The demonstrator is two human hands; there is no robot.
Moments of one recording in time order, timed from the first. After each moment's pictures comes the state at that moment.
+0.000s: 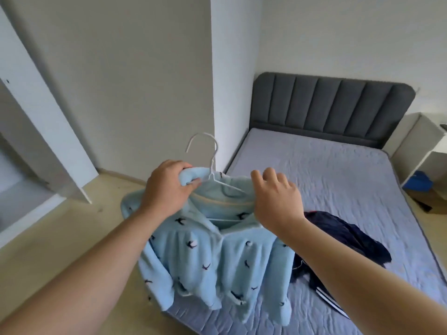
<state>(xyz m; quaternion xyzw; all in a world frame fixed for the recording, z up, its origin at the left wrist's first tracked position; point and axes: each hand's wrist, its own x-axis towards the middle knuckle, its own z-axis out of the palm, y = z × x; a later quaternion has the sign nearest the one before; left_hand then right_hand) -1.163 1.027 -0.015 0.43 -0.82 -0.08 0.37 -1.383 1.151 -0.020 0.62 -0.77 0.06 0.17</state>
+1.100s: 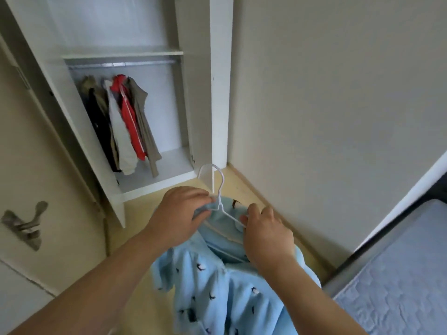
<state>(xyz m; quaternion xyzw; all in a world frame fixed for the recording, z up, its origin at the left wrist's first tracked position) -0.767 0.861 -0.028 0.59 -0.77 0.01 0.26 -0.980 0.845 -0.036 0.80 -0.59 0.10 -0.02</state>
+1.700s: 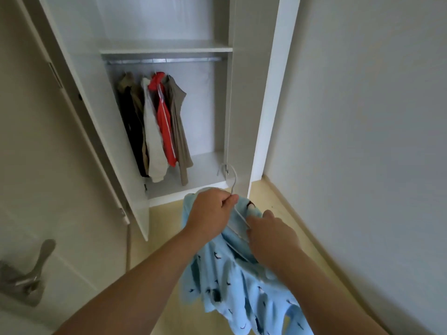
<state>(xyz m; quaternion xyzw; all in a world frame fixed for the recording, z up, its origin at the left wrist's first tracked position) -0.610 0.628 -0.065 0.73 -0.56 -0.12 0.38 -0.771 0.601 -0.064 0.87 -0.48 0.00 -0.05</state>
